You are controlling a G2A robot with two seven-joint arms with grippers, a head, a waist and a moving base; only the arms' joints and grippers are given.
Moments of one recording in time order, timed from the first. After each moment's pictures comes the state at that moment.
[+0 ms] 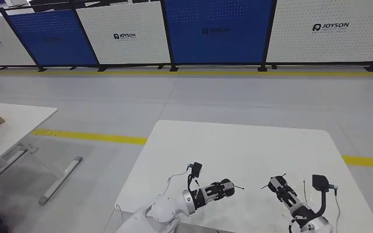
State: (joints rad) left arm 1.47 -1.15 -0.99 -1.69 -0.24 -0.15 -0.42; right arm -1.78 -1.01 1.39 -2.02 -0.18 0.01 0.27
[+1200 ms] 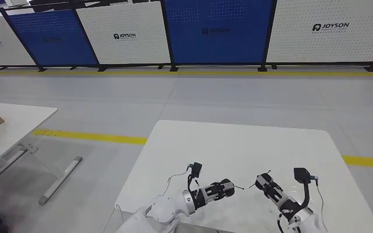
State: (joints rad) left arm 1.47 -1.15 -0.99 -1.69 -0.24 -0.15 -0.42; right arm -1.67 -1.03 1.29 -1.98 -0.20 0.06 0.36
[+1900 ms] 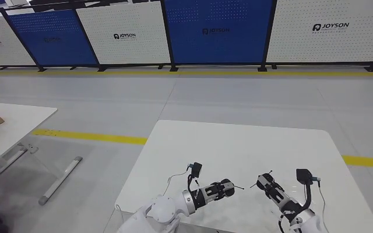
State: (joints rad) left arm 1.47 -1.15 -0.99 -1.69 -0.24 -0.15 -0.42; right arm -1.71 -1.03 1.32 -1.98 -0.19 0.00 0.33
